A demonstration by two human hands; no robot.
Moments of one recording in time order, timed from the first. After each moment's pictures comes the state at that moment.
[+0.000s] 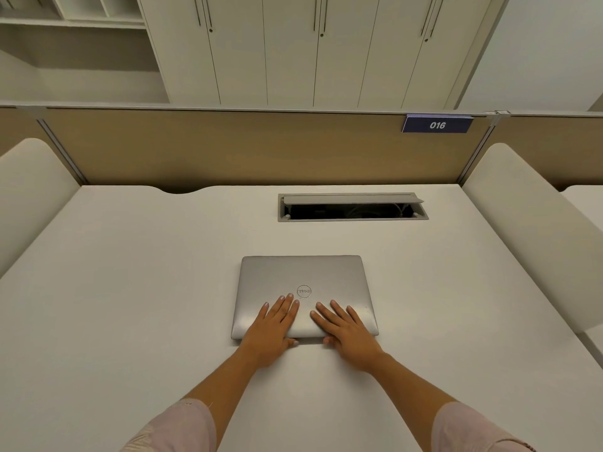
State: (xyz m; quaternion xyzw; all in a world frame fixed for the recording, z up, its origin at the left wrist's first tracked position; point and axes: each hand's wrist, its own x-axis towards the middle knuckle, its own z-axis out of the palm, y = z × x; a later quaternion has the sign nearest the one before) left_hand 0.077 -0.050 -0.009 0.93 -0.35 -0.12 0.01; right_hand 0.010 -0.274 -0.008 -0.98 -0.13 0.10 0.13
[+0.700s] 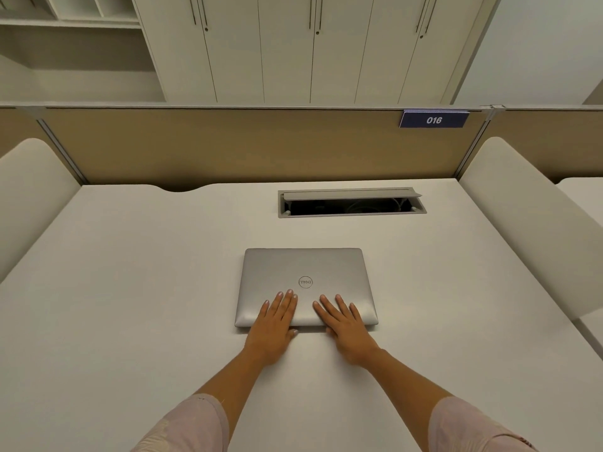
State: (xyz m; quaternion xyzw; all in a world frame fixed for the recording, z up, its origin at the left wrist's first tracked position) left_hand 0.068 -0.048 -0.023 0.94 -0.32 -0.08 0.04; right_hand 0.001 -0.261 -0.019 -0.98 -0.07 0.07 0.16
